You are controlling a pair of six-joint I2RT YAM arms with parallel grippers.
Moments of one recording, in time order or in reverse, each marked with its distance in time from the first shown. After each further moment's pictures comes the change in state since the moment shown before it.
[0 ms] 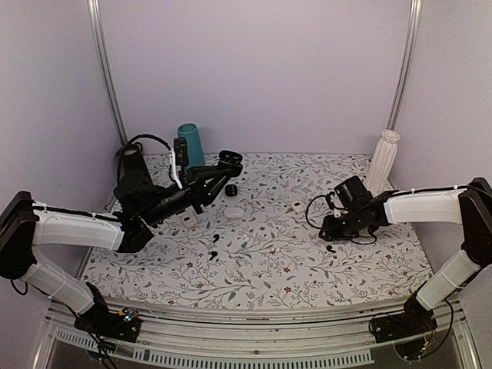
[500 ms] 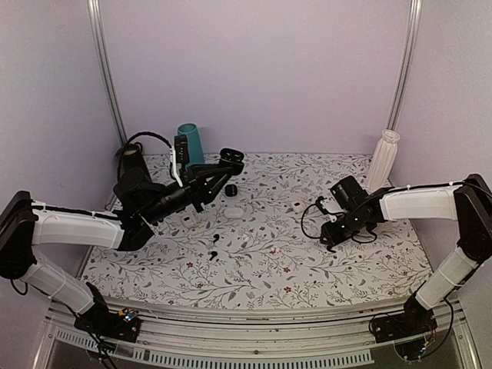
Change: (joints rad) left arm 0.000 0.000 0.016 -0.010 0.018 -0.003; right arm 0.011 0.046 0.059 -0.096 0.008 -0.357
